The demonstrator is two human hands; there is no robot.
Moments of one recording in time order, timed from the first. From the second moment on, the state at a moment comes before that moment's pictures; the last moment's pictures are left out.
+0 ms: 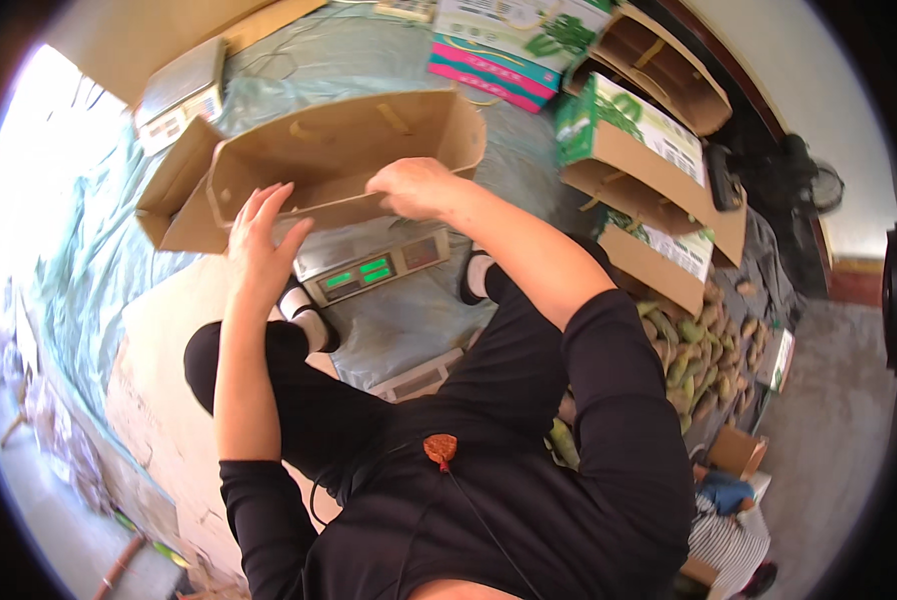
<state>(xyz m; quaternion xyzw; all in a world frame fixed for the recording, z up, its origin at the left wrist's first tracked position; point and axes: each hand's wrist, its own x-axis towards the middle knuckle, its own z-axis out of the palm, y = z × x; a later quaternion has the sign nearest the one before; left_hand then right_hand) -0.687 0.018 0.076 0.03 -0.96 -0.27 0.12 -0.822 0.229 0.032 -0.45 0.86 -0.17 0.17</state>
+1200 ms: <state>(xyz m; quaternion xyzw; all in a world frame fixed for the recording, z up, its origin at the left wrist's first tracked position) -0.705 0.065 0.040 -0.05 -0.96 -0.20 -0.19 -0.588 0.543 -0.221 0.06 0.94 -0.24 0.24</state>
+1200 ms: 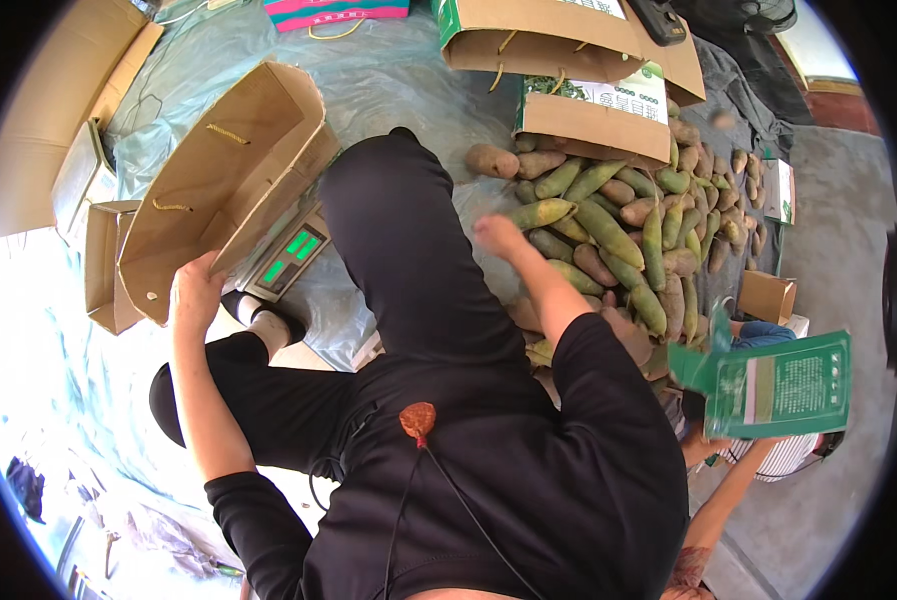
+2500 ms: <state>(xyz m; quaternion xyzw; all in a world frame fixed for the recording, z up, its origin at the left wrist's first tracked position) -0.693 0.044 0.036 -0.02 -0.98 -0.12 -0.18 -0.624 0.514 -0.158 0.07 0.94 -0.33 0.10</state>
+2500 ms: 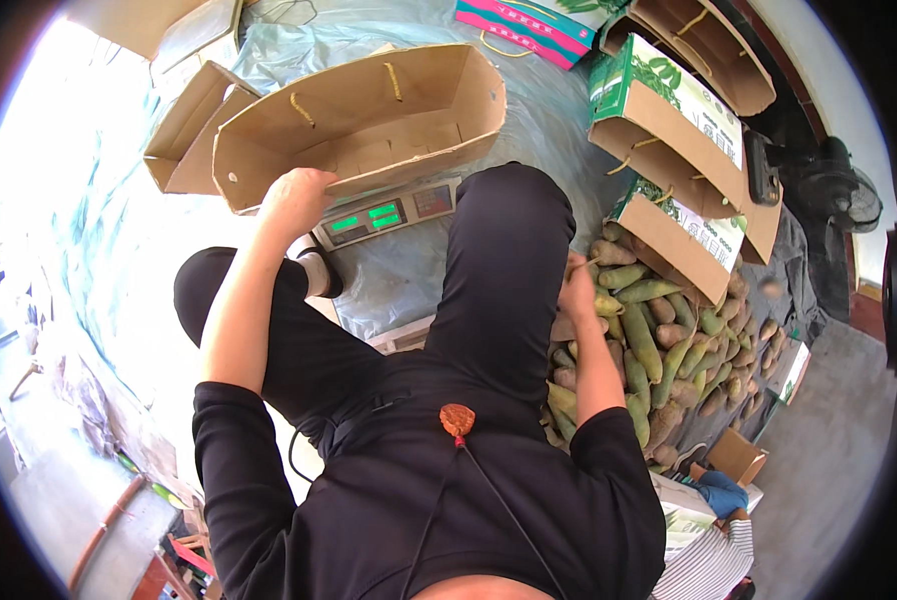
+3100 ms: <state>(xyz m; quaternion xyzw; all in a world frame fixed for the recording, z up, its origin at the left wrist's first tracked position) -0.695 0.048 0.030 -0.05 -0.97 -0.16 -0.15 -0.834 0.304 0.097 -0.38 0.85 -0.37 -0.07</state>
